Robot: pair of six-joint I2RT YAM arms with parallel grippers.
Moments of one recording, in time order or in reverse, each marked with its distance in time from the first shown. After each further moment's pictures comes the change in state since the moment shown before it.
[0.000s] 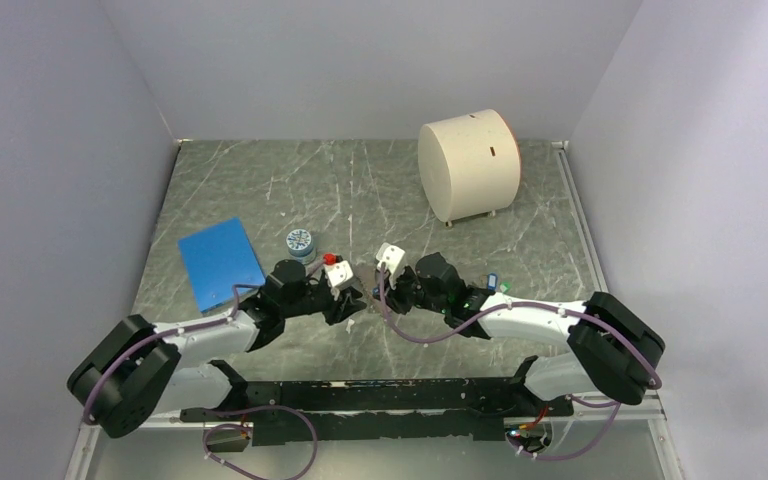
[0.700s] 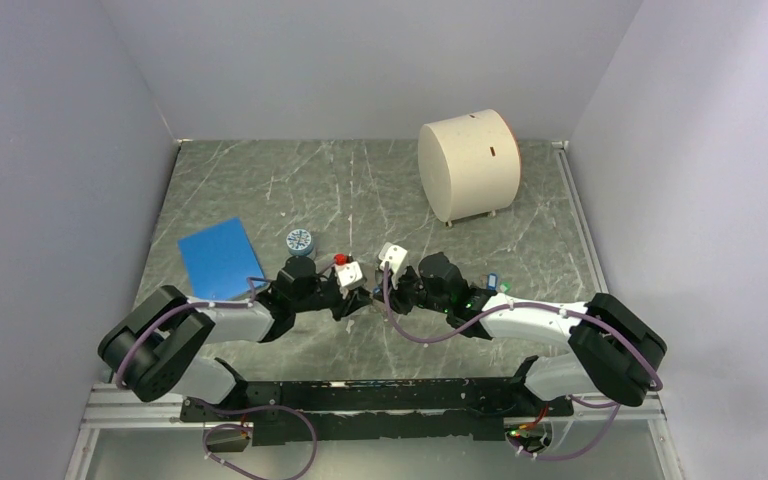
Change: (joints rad) left arm 0.000 0.207 0.031 0.150 0.042 0.086; right arm -0.017 -0.010 -0.015 0.021 -0.036 0.010
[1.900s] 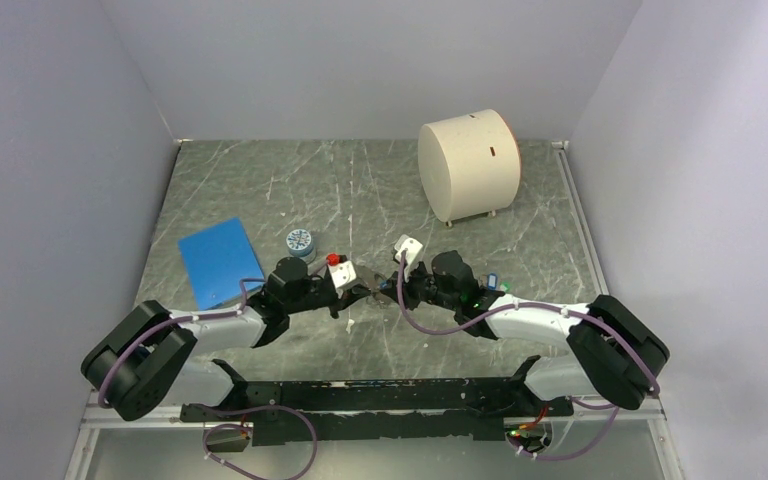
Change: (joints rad) left arm 0.000 -0.091 -0.018 0.021 -0.008 0.008; right arm -0.085 -0.014 -0.063 0.092 -0.037 0.088
